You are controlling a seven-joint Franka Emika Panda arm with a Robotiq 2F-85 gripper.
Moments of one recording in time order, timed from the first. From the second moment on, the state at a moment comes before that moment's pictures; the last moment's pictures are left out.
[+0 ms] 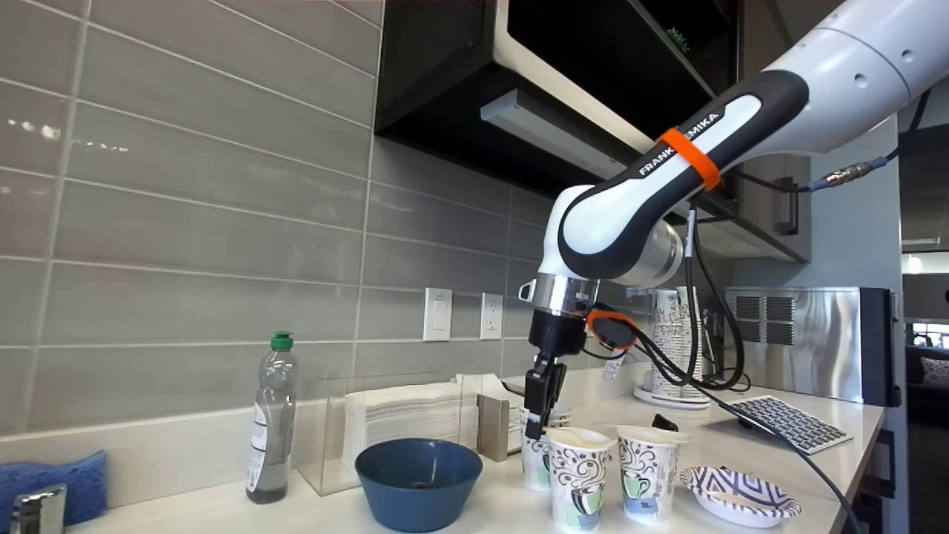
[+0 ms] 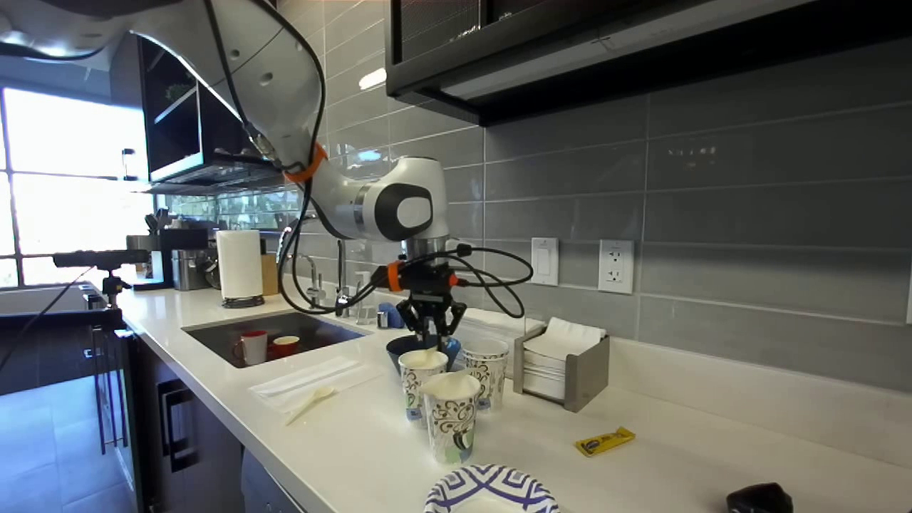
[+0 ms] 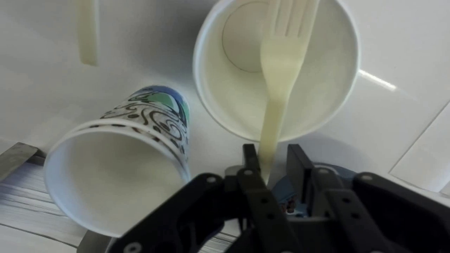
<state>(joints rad) 0.04 0.12 0.05 -2.12 0.03 2.41 -0.33</state>
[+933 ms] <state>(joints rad) 0.04 0.08 0.05 -2.18 0.08 2.59 -0.33</state>
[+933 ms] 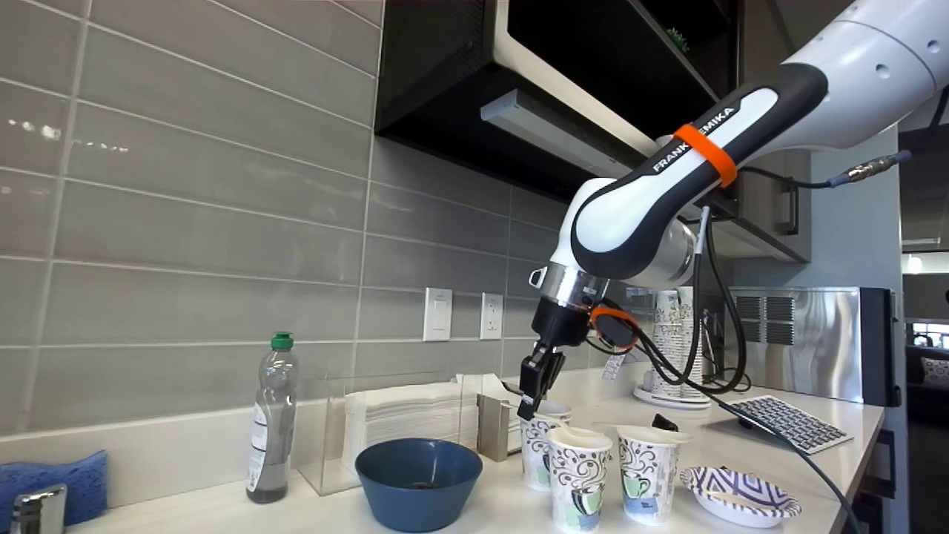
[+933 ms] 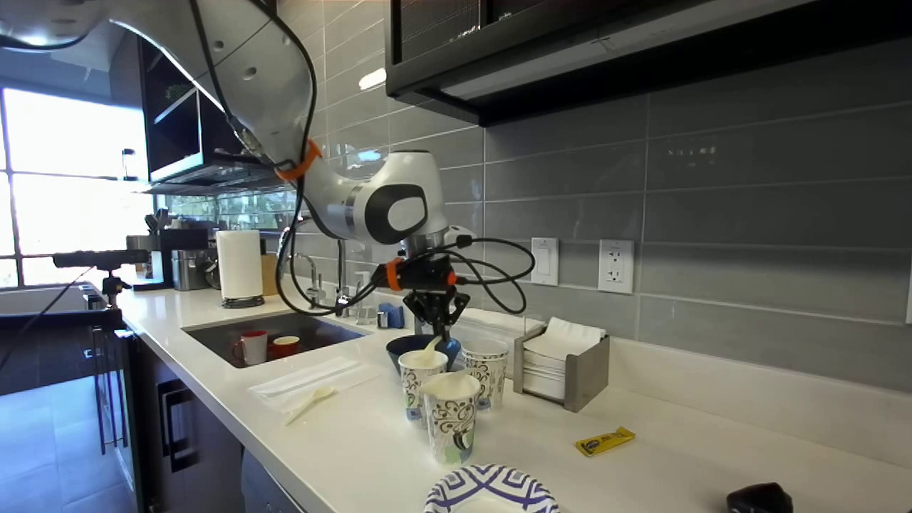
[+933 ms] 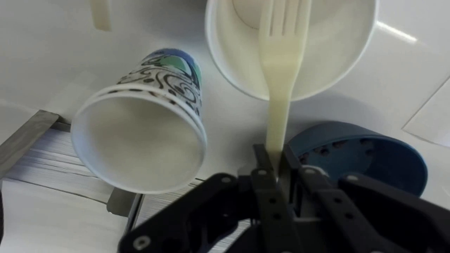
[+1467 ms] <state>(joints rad) 0.04 0.00 0.05 -2.33 0.28 2.77 -0.40</state>
